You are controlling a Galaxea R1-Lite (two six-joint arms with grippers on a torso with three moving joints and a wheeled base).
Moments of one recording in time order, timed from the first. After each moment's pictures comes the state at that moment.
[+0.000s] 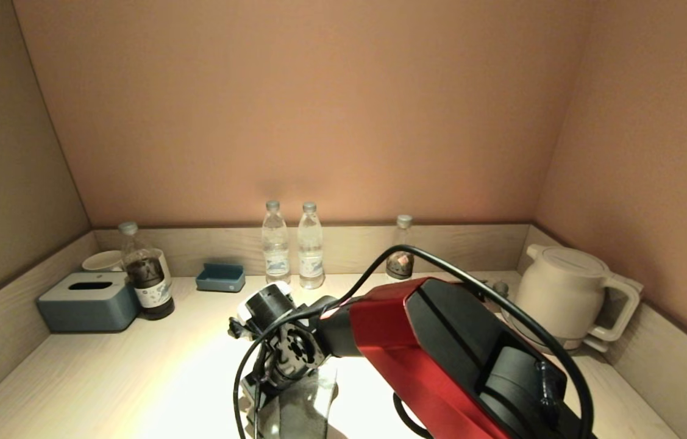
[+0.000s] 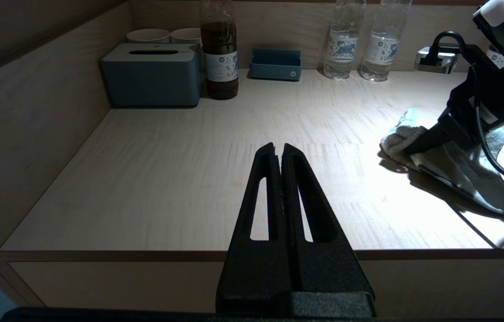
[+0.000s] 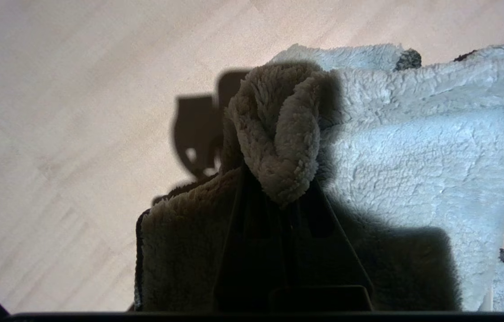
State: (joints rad) left arm -0.02 0.00 0.00 0.01 -0.01 -0.04; right arm 0.82 2.56 -1.93 0.34 0.11 0.02
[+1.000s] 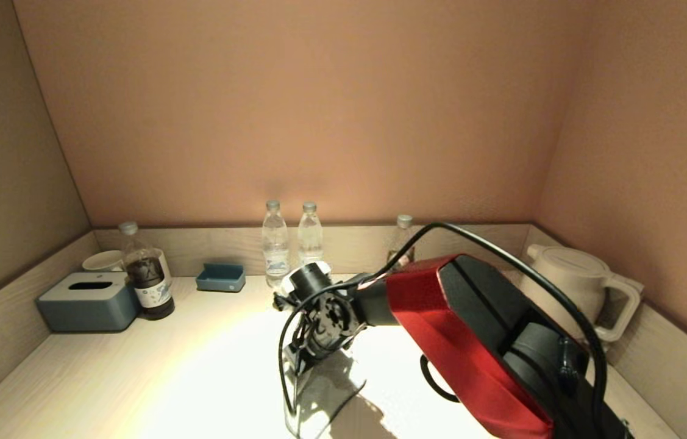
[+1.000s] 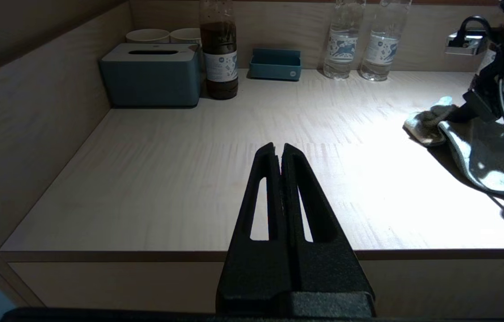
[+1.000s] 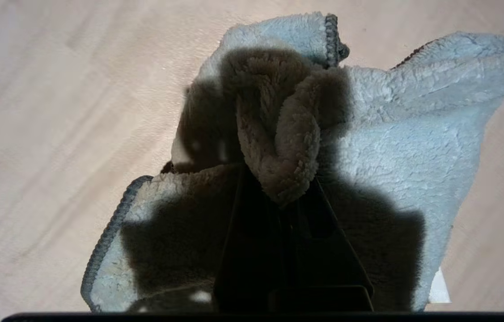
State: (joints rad) left arm -0.01 0.00 0.00 0.01 -0.01 -0.04; right arm 0.69 2.54 -1.93 0.39 0.04 0.00
